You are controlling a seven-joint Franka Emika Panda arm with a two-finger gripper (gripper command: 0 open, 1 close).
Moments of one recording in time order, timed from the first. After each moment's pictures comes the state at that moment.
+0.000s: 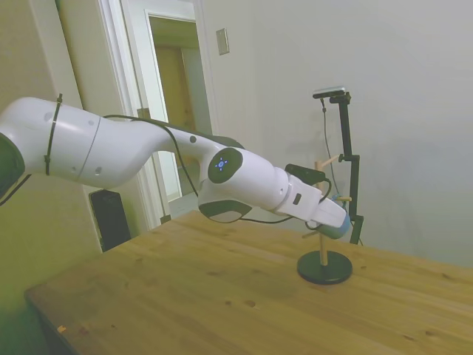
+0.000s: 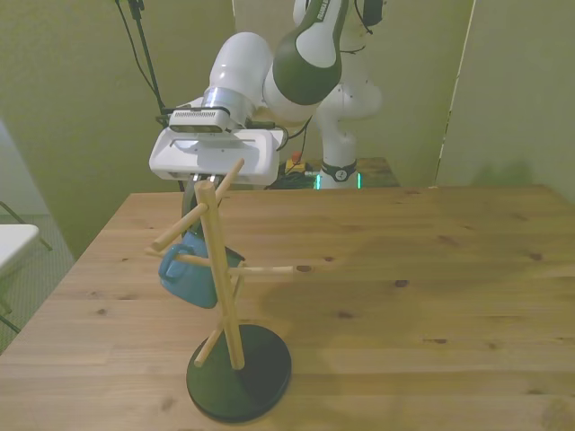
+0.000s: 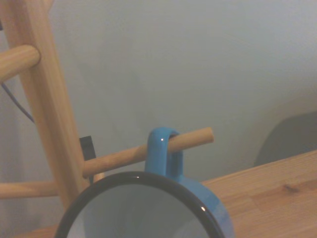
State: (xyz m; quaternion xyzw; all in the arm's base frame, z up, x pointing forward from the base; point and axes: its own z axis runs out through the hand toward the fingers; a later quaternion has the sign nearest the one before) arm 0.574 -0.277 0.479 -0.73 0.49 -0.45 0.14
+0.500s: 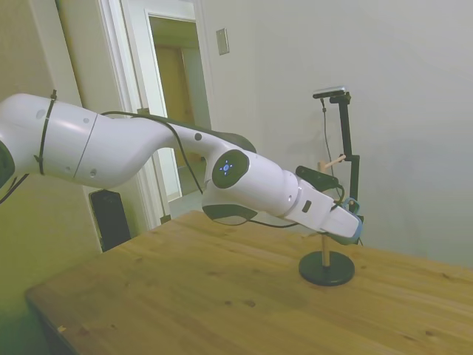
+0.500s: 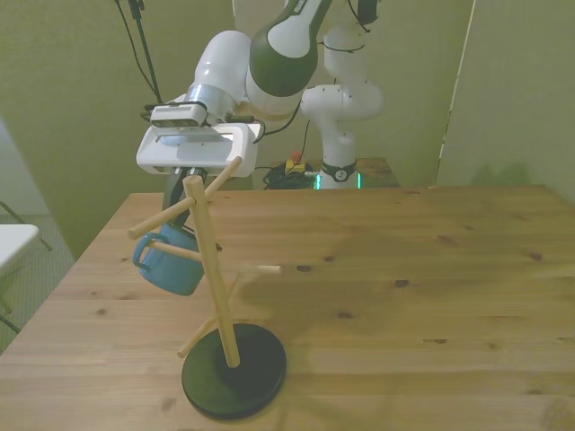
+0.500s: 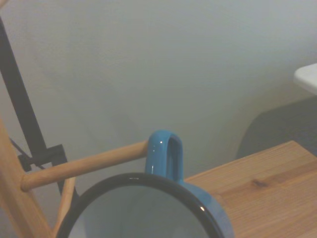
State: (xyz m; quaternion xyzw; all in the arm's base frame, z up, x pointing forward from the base) arm 0.560 -0.309 0.480 -0.71 0.51 -0.45 0.14
